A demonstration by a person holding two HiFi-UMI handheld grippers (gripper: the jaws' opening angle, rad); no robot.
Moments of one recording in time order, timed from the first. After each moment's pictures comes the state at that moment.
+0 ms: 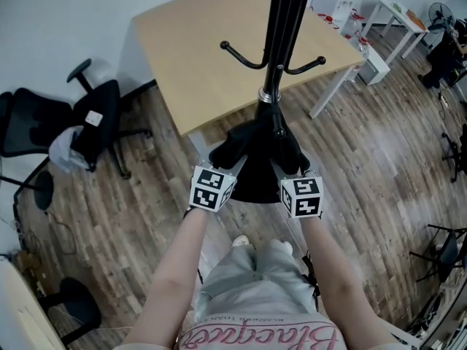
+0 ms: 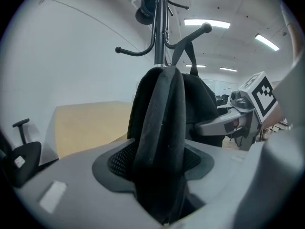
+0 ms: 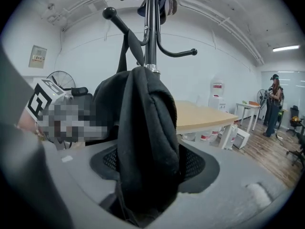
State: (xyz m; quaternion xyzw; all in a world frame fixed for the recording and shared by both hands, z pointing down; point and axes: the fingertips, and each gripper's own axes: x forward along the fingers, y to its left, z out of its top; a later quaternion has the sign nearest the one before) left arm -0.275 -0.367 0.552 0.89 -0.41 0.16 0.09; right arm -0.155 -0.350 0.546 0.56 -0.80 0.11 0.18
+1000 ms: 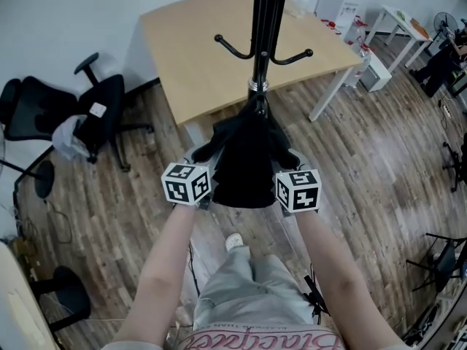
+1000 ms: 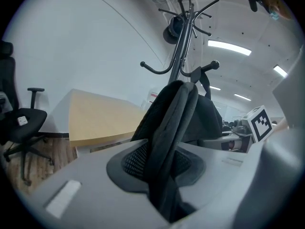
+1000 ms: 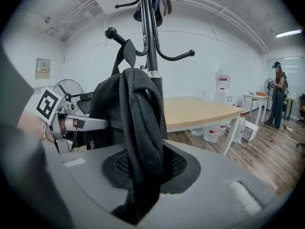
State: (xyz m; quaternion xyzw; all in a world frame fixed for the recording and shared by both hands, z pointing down) left arm -0.302 -0.341 0.528 0.87 -0.45 0.05 0.19; right arm -0.151 -0.323 0.533 0.51 -0.83 0.15 0.17
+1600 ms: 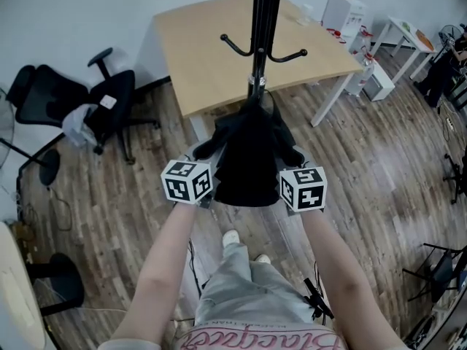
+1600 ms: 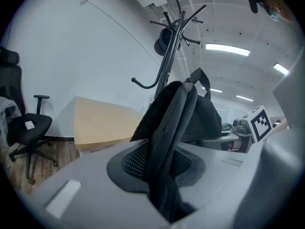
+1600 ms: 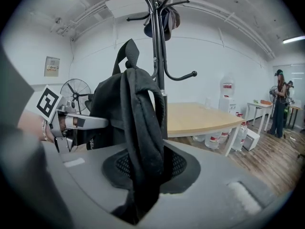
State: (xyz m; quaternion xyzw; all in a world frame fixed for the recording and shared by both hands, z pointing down) left arm -0.292 -0.293 0.482 0.86 -0.47 0.03 0.18; right arm -0.141 -0.283 0.487 0.49 -0.85 0.12 0.17
